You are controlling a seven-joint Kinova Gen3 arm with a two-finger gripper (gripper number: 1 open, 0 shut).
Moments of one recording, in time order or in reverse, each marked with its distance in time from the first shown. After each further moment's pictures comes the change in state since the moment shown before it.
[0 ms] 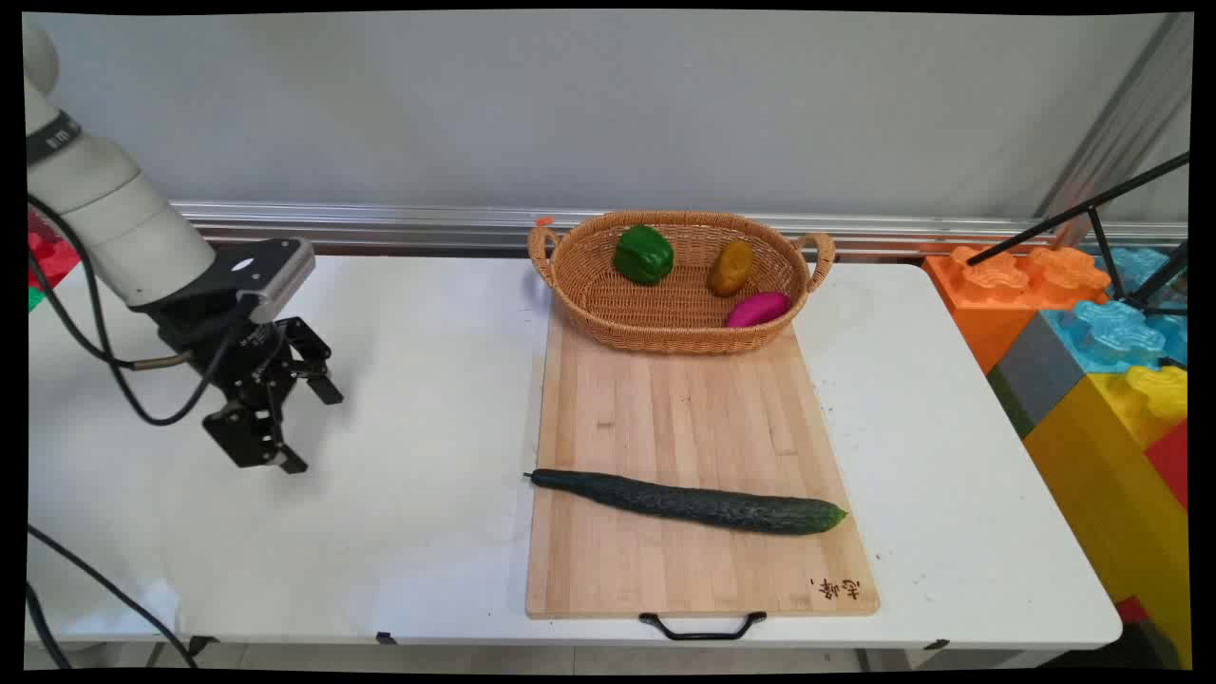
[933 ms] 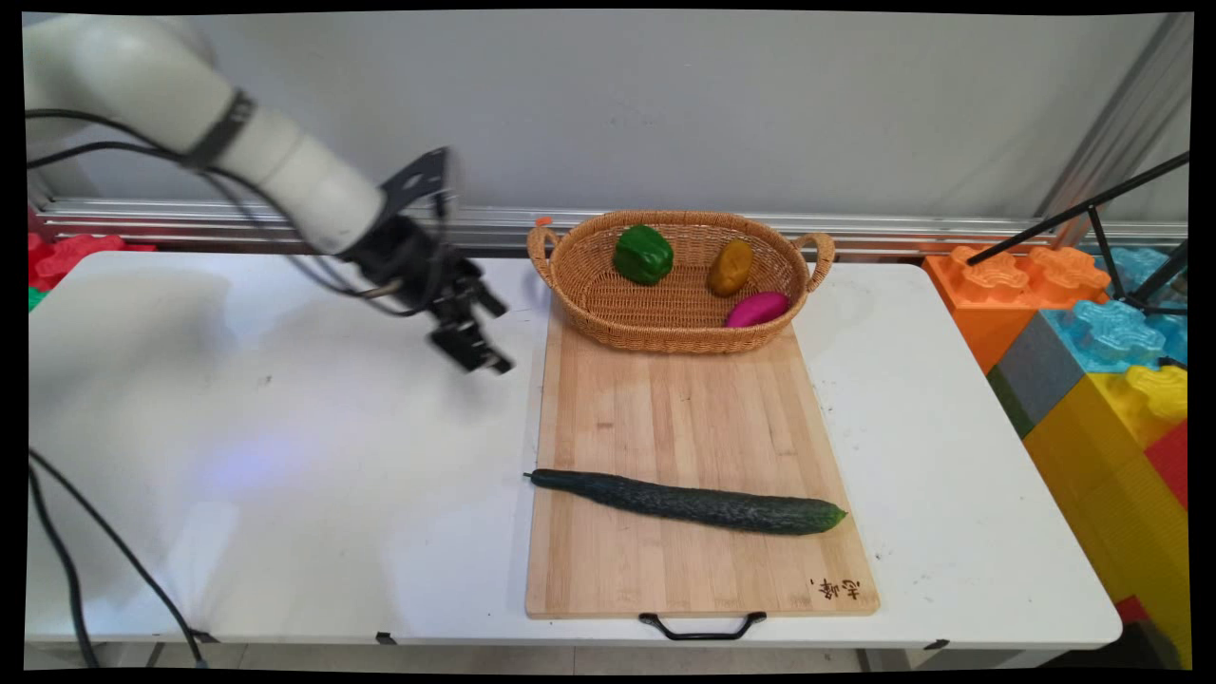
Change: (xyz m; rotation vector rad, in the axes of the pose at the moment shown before) arm 0.109 -0.075 0.030 0.176 0.309 -0.172
